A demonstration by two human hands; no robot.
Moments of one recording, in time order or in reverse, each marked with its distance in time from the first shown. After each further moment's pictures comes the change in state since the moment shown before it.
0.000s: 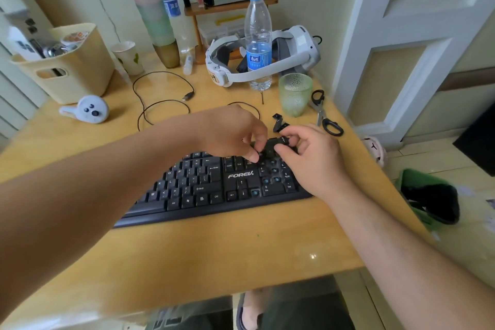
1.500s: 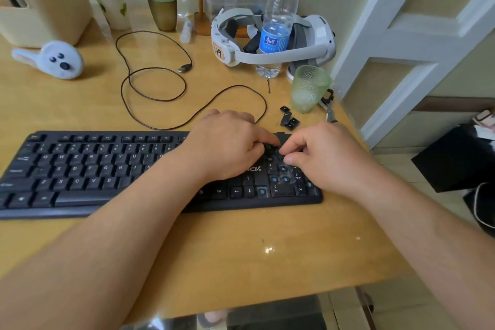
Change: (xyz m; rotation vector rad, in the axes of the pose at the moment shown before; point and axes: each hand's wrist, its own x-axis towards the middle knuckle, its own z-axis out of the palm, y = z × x) left_hand -0.020 0.000 0.065 0.021 0.417 -0.137; right_hand 0.022 -0.056 -0.023 -0.473 -0.544 0.086
